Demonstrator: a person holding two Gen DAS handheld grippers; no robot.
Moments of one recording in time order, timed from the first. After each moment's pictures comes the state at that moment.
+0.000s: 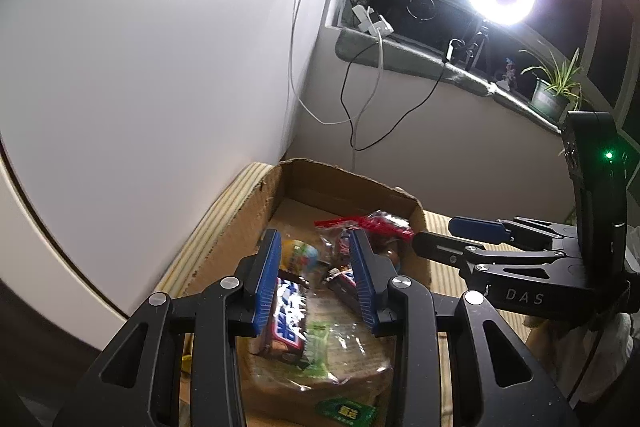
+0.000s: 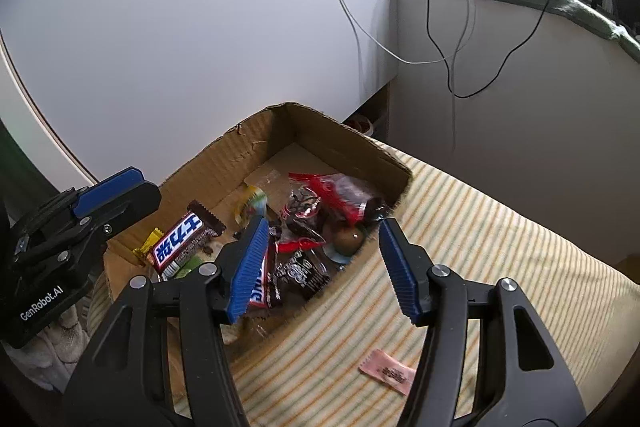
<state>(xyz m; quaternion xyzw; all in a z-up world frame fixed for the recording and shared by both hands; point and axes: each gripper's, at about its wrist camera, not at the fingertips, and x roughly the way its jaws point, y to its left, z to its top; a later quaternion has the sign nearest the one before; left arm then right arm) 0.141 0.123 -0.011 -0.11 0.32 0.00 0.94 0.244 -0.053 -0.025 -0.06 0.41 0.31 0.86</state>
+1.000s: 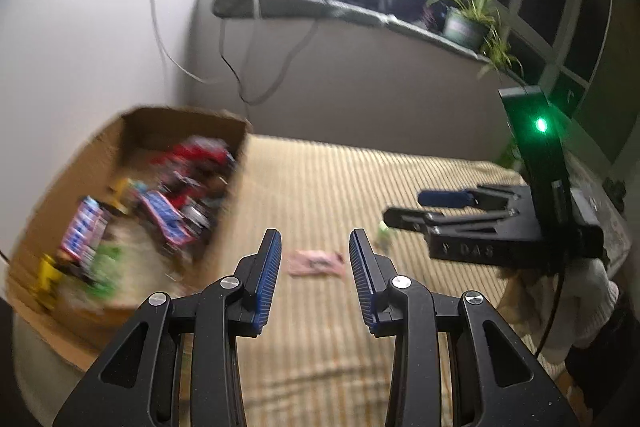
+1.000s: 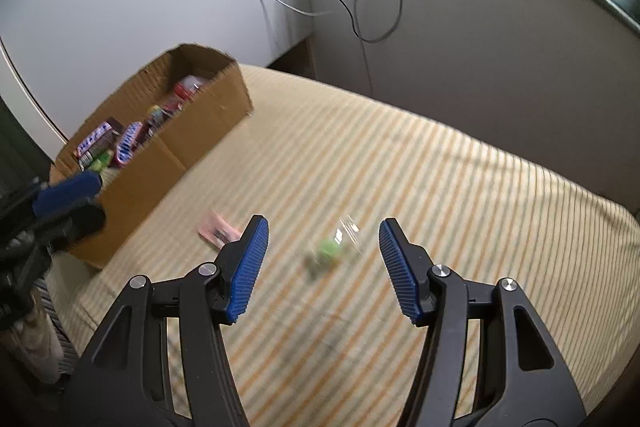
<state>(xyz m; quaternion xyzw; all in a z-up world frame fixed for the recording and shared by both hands) 0.113 -0.014 -0.038 -0.06 0.37 -0.14 0.92 0.223 -0.203 -0.070 -0.05 0.45 0.24 0.86</state>
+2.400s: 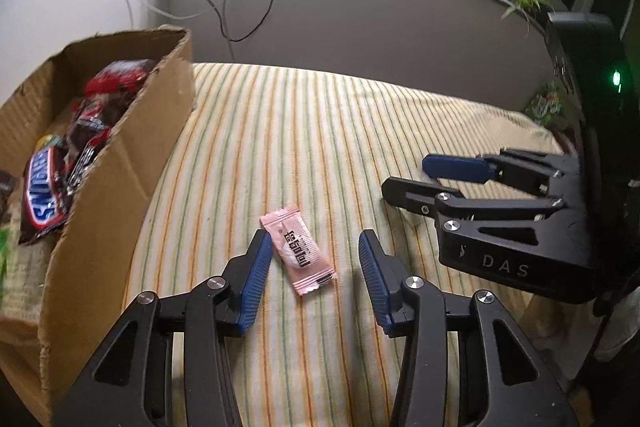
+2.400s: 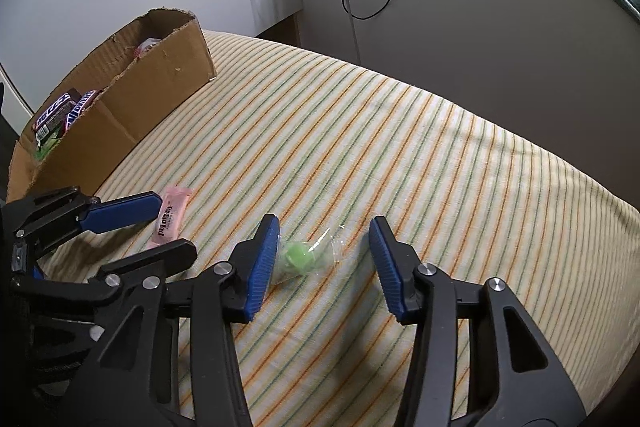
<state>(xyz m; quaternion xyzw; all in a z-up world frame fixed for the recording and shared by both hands) 0.175 -0.065 -0.102 -0.03 0.45 -0.13 0.88 0.244 -0.201 -0.114 -0.08 0.46 0.23 0.85</state>
